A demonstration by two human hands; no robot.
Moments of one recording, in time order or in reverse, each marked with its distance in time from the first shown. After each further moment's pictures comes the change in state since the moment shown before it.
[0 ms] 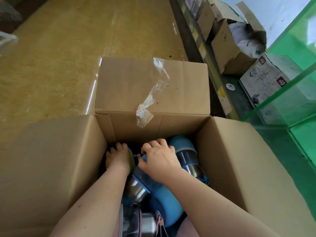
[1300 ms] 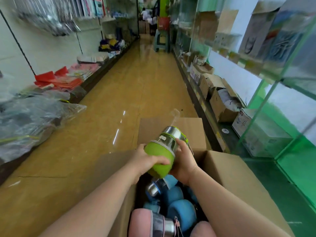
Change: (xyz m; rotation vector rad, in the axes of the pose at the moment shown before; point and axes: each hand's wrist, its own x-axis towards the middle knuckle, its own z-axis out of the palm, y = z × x) left_hand -0.196 -0.053 -0.131 -1.392 0.168 0.258; right_hand -0.075 -0.042 -0.105 1.876 -0.088 0.155
